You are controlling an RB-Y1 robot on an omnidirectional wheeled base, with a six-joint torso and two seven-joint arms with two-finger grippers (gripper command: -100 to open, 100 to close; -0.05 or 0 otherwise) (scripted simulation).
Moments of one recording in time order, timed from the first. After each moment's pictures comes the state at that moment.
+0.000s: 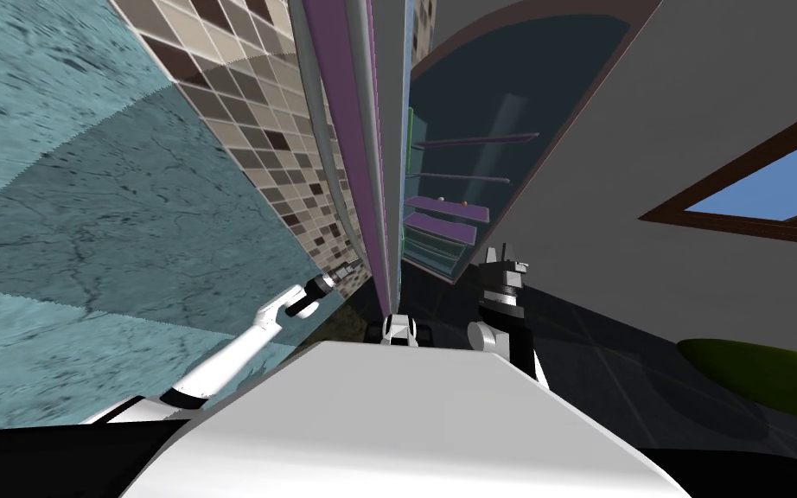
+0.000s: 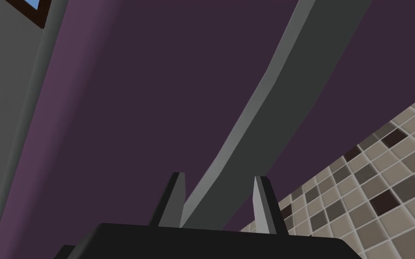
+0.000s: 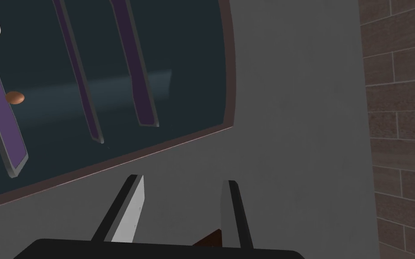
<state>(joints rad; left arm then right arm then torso) 0.17 0.80 -0.20 -1.71 -0.36 -0.58 0.13 0.54 0.00 -0.02 -2.32 -0.11 -0.37 -0.01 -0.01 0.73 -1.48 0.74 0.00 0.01</state>
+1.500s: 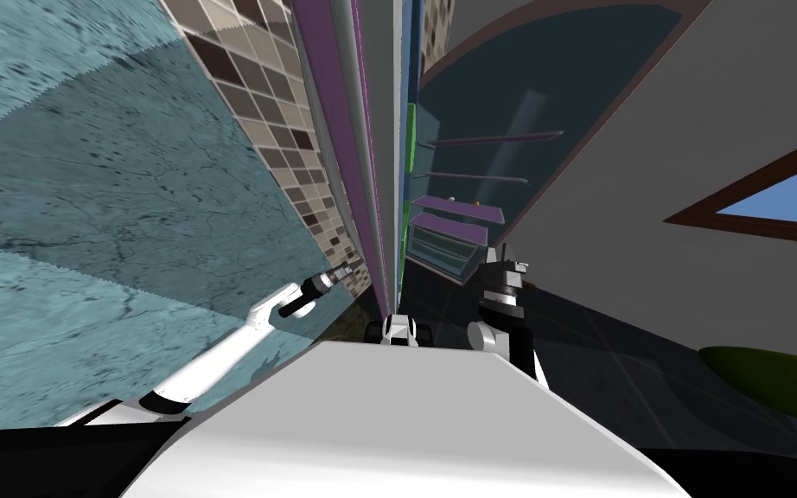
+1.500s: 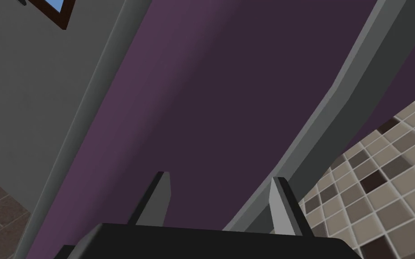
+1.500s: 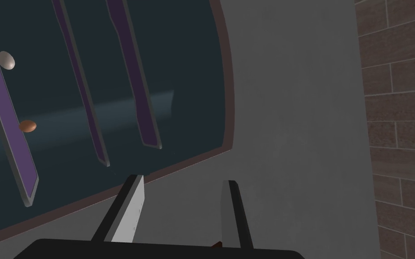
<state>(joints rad) 0.18 0.87 -0.20 -1.78 -0.35 -0.61 0.18 0.54 0.00 -0.02 -2.32 -0.11 -0.37 -0.01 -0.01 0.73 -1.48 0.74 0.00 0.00</state>
